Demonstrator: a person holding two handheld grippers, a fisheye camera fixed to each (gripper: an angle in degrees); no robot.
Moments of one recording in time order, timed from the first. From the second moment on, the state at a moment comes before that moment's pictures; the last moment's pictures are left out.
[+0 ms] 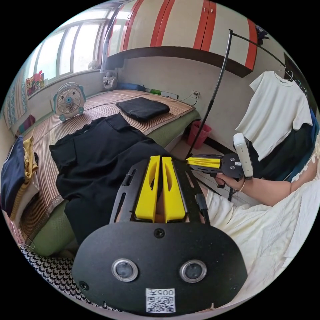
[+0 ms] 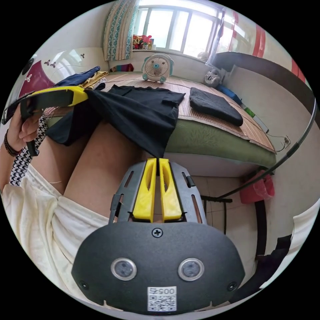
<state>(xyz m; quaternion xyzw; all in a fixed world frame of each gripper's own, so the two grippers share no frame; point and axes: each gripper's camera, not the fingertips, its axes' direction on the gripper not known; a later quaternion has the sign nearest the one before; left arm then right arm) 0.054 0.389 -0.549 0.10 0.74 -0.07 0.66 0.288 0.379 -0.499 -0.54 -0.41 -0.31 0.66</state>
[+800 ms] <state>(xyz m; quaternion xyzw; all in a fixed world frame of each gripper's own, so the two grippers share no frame) 0.016 0.494 -0.467 -0.08 0.63 -0.06 0.77 0.274 0.343 -0.447 -0.49 -0.35 -0.26 0.76</state>
